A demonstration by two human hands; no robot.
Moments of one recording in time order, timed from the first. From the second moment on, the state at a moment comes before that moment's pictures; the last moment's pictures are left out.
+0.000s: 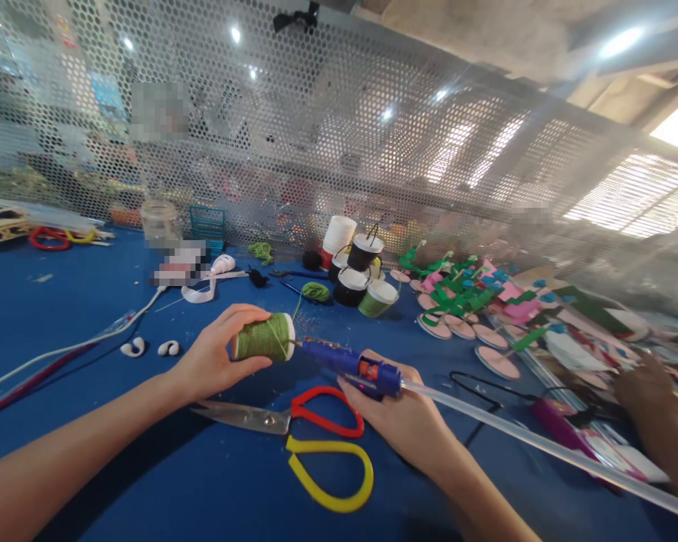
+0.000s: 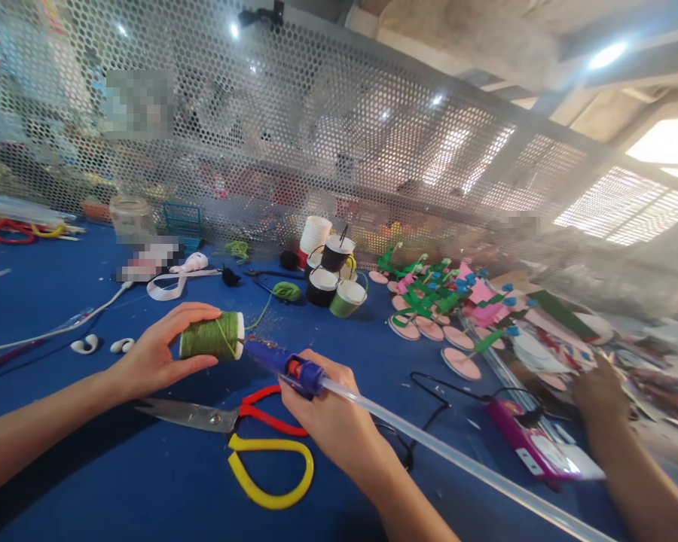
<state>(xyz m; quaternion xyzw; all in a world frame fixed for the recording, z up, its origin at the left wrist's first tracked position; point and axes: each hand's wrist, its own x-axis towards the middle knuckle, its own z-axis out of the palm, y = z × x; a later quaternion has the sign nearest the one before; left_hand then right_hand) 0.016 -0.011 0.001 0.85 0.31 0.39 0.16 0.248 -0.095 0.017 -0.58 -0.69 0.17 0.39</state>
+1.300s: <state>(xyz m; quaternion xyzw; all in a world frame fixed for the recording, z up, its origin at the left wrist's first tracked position) 0.014 -0.018 0.002 0.91 0.16 0.39 0.01 0.284 -0.030 -0.010 -0.73 -0.54 0.23 0.35</state>
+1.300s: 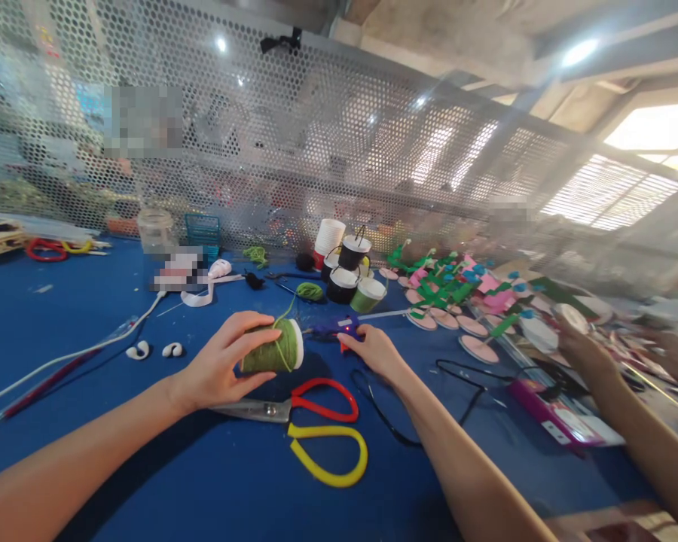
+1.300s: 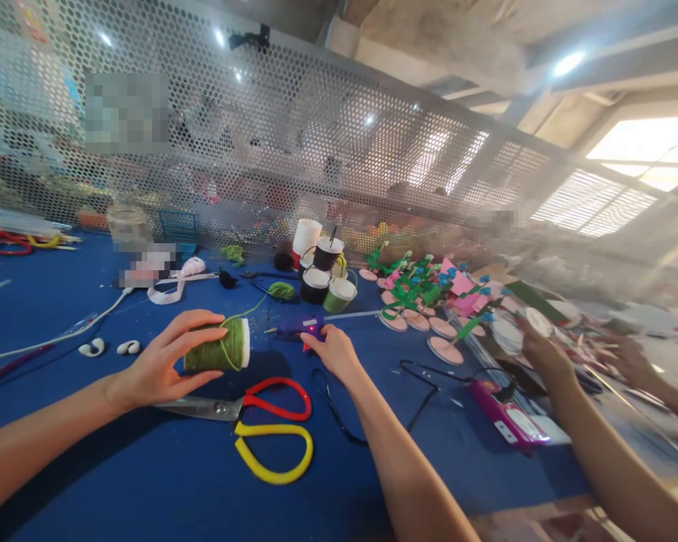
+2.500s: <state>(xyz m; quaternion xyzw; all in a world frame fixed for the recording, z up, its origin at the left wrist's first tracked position) 0.024 -0.032 0.016 0.84 0.33 0.30 0.31 0.231 -0.013 0.037 -0.46 -0.52 0.41 0.59</state>
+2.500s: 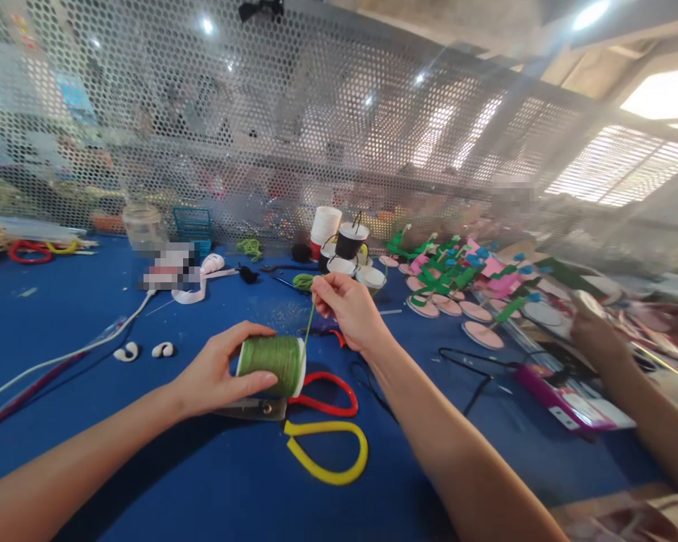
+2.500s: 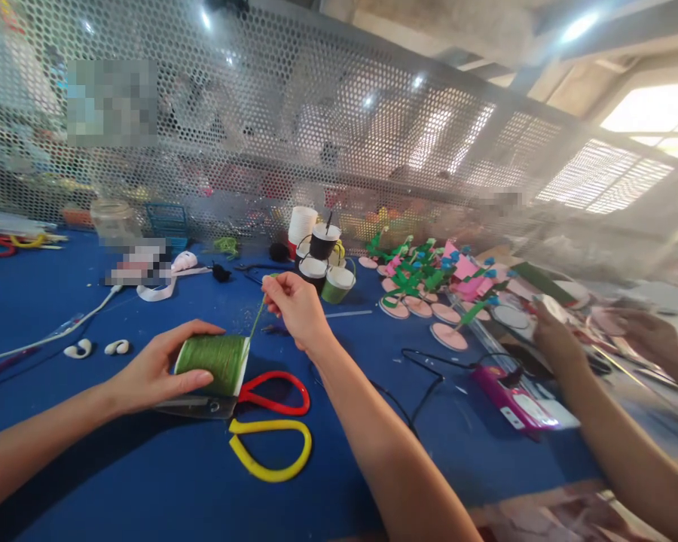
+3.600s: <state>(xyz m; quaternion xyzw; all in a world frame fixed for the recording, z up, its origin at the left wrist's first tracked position) 0.020 -0.031 0.010 0.89 0.15 0.39 0.18 0.214 -0.019 0.024 -0.50 -0.63 0.40 0.44</state>
